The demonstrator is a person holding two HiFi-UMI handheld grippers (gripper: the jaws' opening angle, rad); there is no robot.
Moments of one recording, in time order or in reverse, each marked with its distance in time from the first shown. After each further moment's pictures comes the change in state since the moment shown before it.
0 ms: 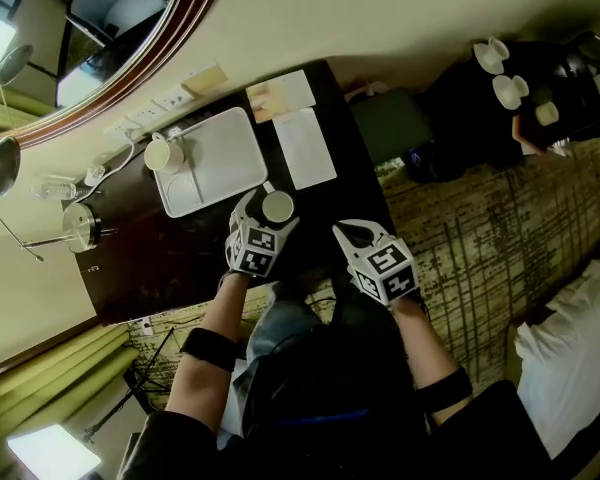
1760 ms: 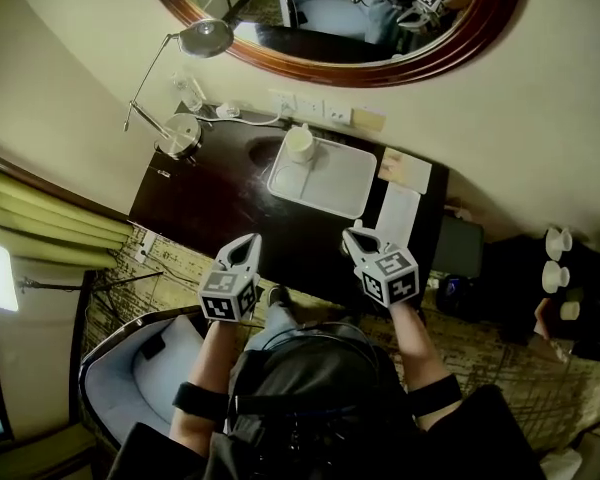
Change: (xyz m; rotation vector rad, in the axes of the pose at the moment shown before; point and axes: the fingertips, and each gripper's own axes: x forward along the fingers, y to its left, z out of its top) left arm -0.310 0.056 -0.049 -0.698 -0.347 0.616; right arm 0.073 0.136 0.108 -0.411 -0.008 0.392
